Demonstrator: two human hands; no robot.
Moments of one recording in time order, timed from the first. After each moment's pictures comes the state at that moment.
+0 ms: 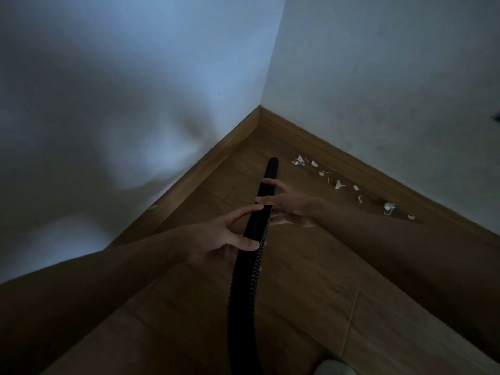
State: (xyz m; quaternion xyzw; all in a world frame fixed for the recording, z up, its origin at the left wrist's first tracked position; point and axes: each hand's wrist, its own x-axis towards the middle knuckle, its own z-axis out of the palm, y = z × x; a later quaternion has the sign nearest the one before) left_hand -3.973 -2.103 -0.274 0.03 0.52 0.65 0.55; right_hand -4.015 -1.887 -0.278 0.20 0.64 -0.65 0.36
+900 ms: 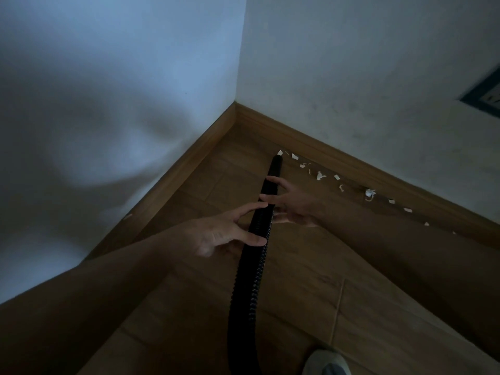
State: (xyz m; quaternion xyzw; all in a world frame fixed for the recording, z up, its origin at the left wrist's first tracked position) left_hand -3.981 -2.053 -0.263 0.02 0.58 0.59 0.56; right_hand -4.001 -1.837 -0.291 0.23 0.61 -0.69 0.31
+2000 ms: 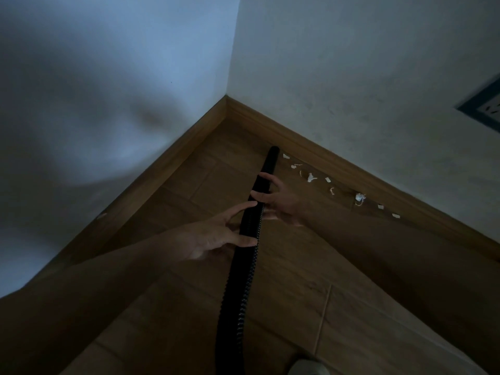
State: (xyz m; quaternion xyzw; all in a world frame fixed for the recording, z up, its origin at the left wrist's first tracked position) left_hand -3.987 -2.036 -0.286 0.01 0.58 0.61 0.54; right_hand -4.019 -1.826 -0.316 0.24 0.62 -0.69 0.27
